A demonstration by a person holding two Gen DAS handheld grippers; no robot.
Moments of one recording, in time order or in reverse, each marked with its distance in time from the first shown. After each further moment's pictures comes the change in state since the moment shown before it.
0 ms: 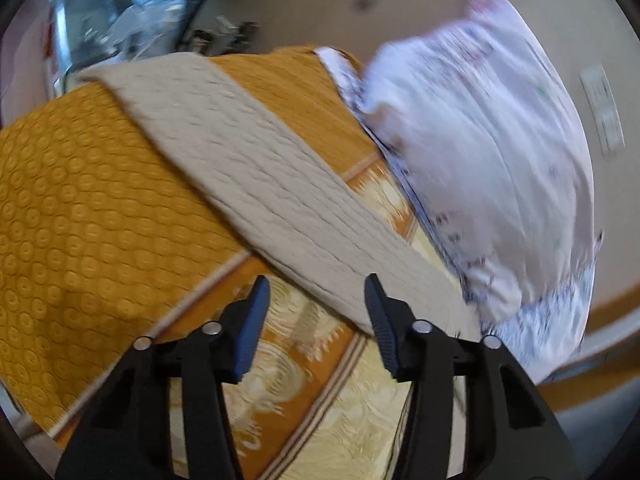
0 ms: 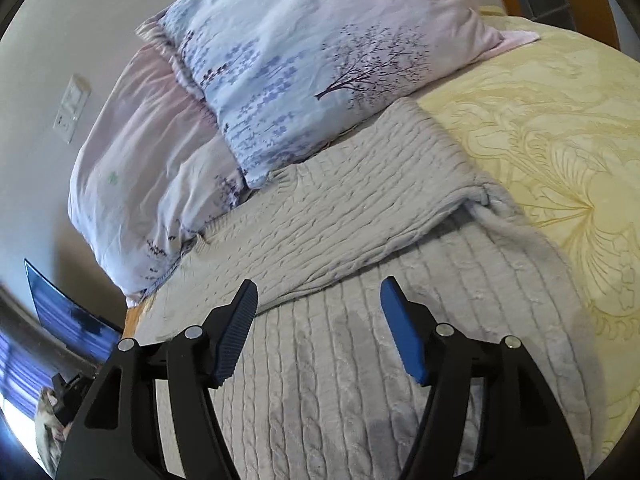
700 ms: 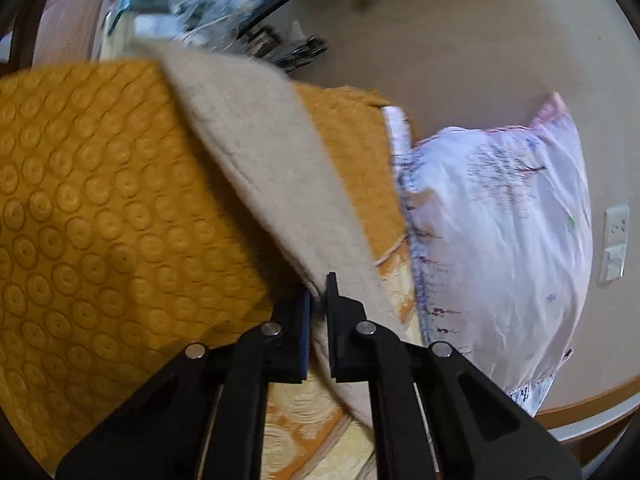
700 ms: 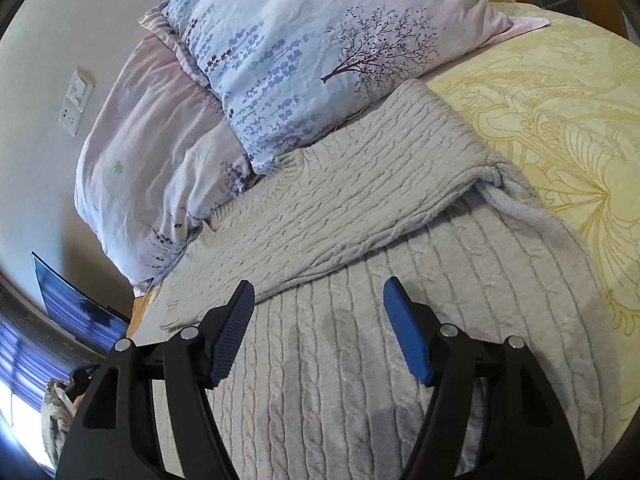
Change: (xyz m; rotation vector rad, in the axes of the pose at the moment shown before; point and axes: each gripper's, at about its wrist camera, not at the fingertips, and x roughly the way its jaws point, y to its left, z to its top) left arm 0.005 0.038 0.038 -0.289 -0.100 -0.068; right arm 0.004 -0.002 -0.006 0.008 0.044 0.038
